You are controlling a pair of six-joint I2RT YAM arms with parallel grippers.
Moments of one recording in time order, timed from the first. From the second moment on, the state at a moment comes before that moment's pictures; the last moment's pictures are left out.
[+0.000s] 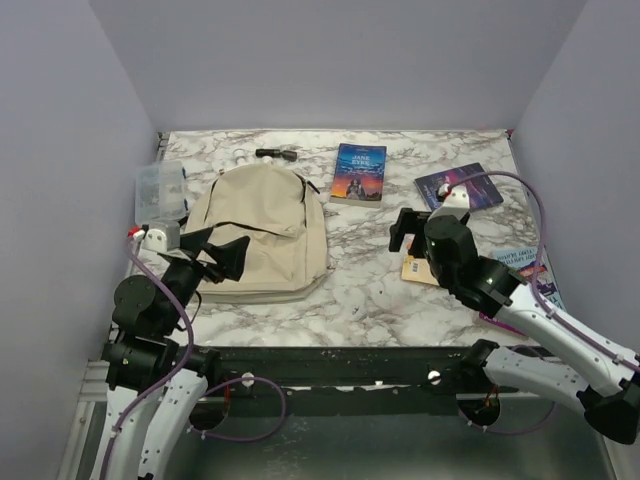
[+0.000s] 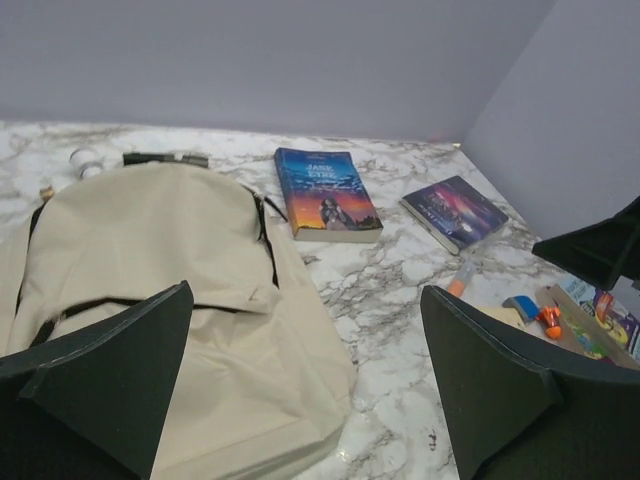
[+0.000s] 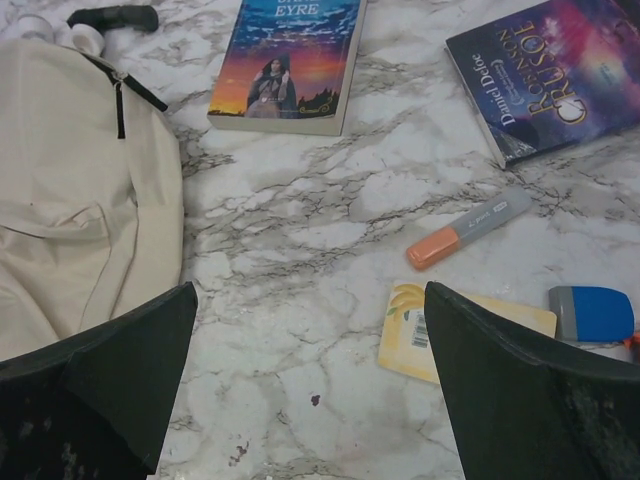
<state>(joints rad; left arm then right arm) -0.24 0.30 0.71 -0.31 0.17 -0.31 0.78 0.87 0.81 -0.37 0.61 0.48</state>
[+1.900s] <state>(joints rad) -0.24 0.80 0.90 -0.72 0.07 -0.57 0.92 1.50 0.73 -0.13 0.58 0.94</state>
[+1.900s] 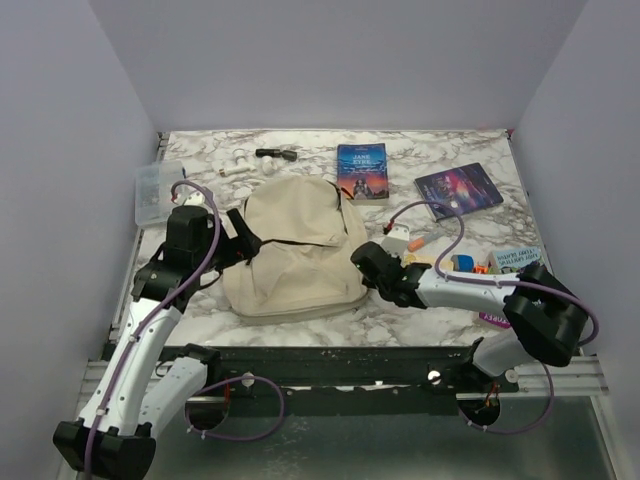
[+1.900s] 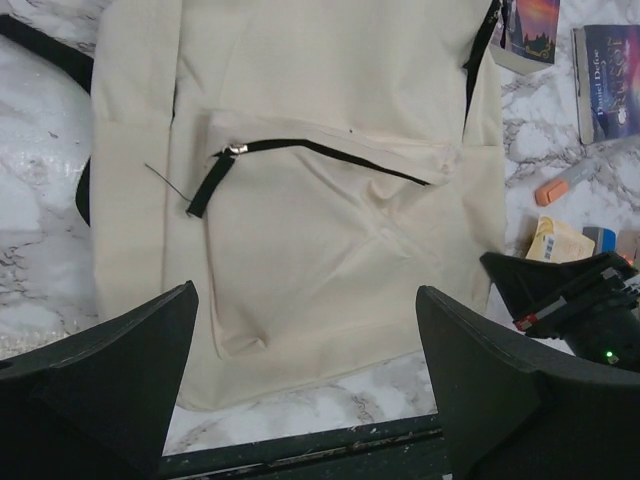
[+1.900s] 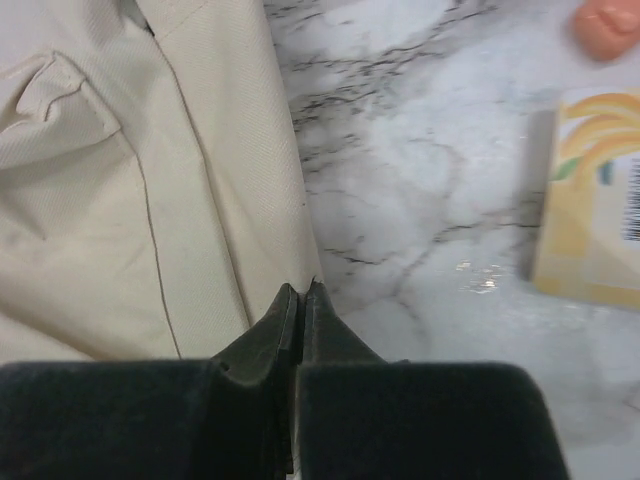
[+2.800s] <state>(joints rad) -0.24 0.52 0.95 -0.67 0.02 -0.61 0.98 1.70 1.11 0.13 0.00 1.04</state>
